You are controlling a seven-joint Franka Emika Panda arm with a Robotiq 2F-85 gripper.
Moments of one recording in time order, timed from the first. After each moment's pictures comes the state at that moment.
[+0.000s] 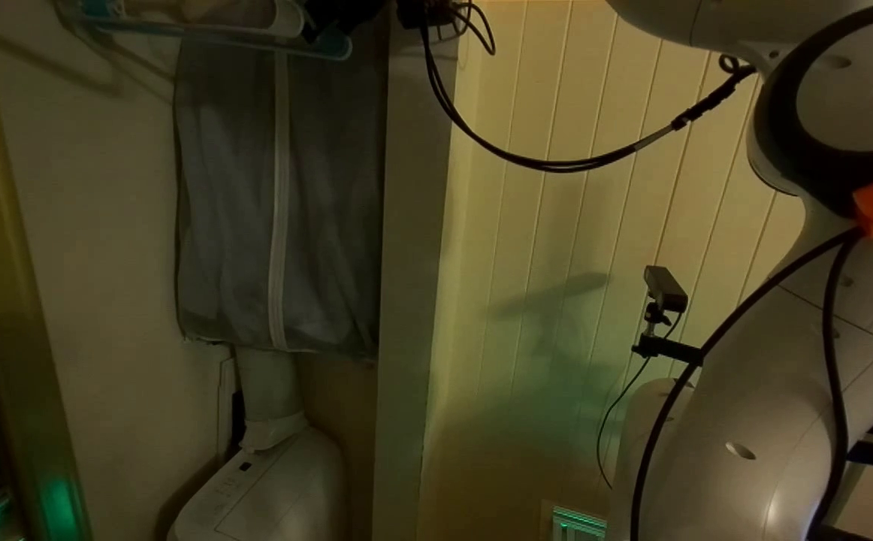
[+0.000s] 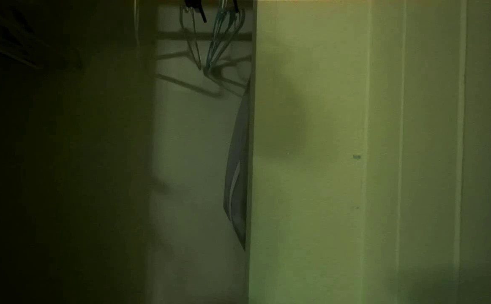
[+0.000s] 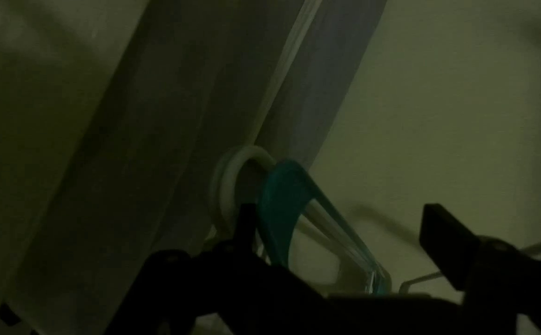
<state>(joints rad) -0.08 -0.33 -0.28 -1.59 -0.04 2.29 -0.42</state>
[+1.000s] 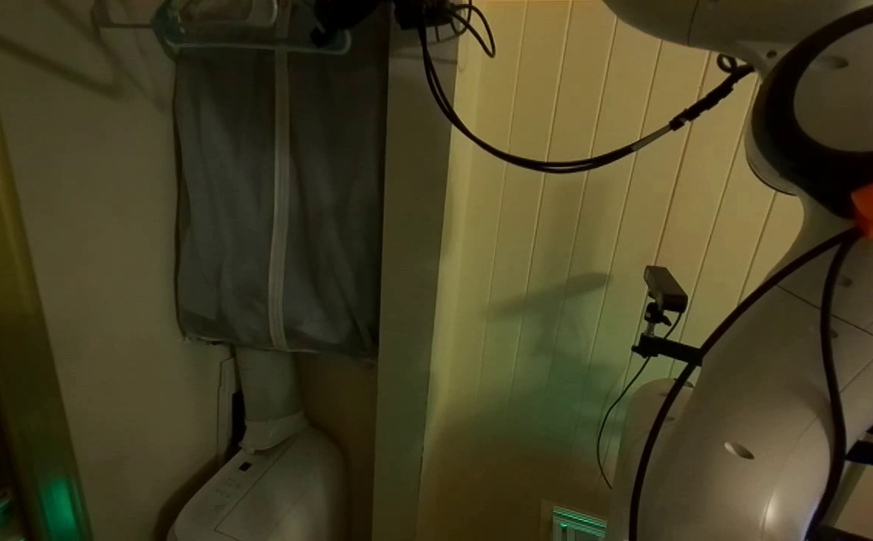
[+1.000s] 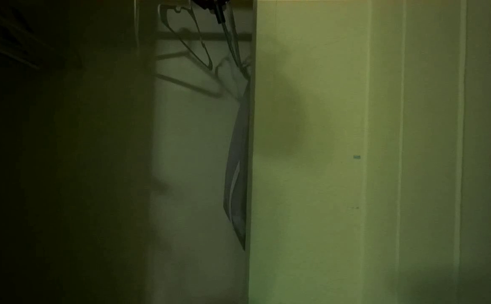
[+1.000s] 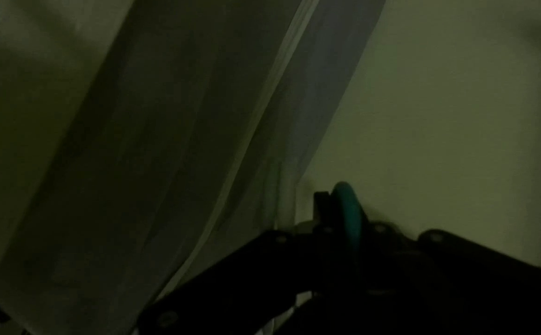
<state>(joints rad) -0.09 -0.33 -0.27 -1.59 -0.05 2.29 -0.42</state>
